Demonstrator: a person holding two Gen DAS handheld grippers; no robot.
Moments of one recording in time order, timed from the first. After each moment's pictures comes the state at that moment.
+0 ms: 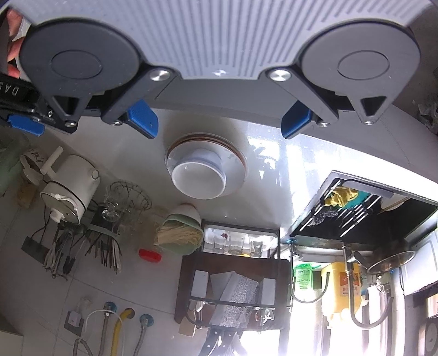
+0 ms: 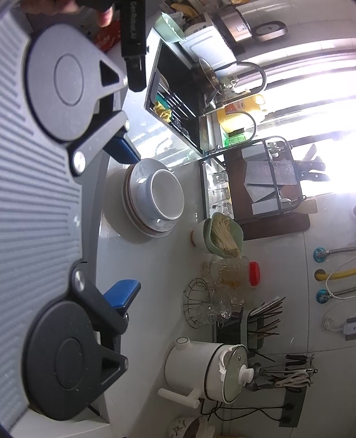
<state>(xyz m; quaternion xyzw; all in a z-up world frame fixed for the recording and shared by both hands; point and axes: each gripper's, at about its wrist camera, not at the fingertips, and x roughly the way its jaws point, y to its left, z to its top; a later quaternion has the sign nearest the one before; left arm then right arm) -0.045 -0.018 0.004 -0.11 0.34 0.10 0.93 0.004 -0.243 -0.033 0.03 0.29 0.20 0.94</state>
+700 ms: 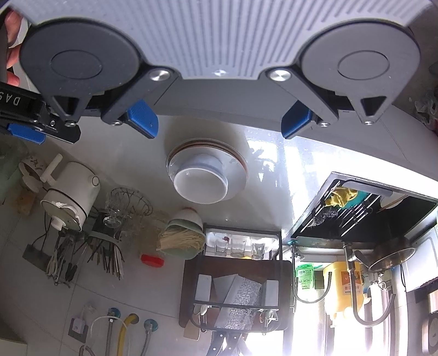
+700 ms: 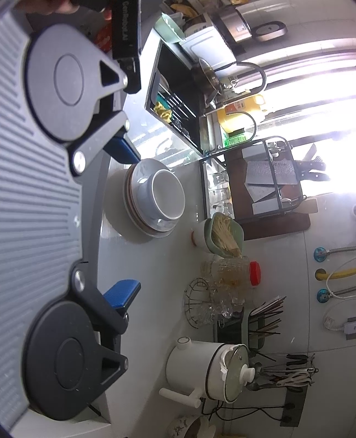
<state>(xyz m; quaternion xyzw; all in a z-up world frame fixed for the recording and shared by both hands) -0.048 -0.026 0.001 -0.10 0.34 0.09 0.93 0.003 -0.244 -0.033 0.03 0.29 0.20 0.94</state>
